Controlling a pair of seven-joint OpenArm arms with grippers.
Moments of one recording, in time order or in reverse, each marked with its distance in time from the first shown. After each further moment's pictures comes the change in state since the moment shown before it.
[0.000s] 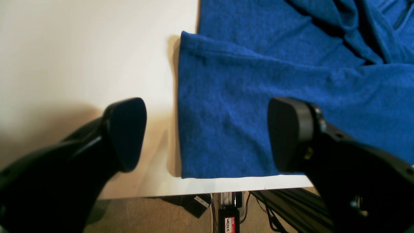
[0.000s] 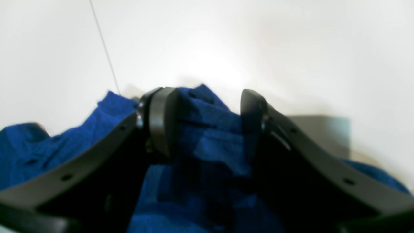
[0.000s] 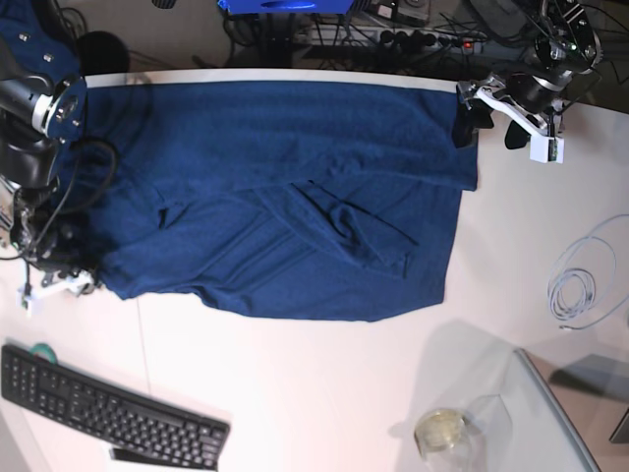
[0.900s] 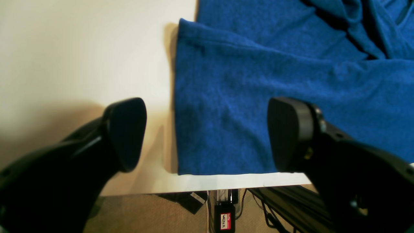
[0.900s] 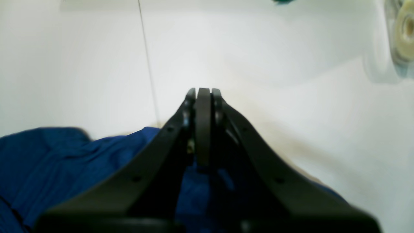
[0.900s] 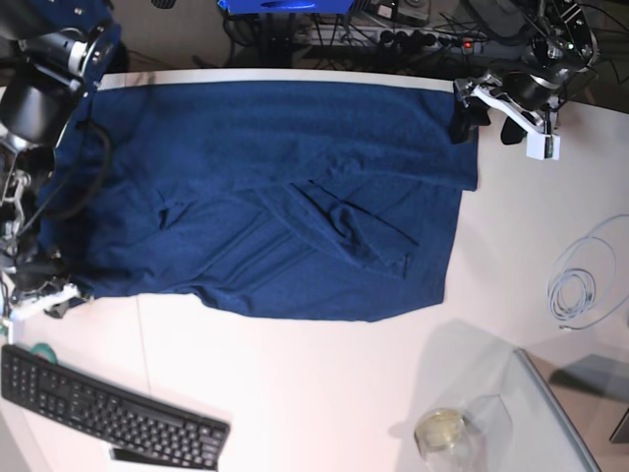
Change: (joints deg) left arm -0.2 0.1 0.2 -1.7 0.0 0.0 0.0; right arm -11.7 -6.4 0.0 38.9 0.0 1.7 -12.1
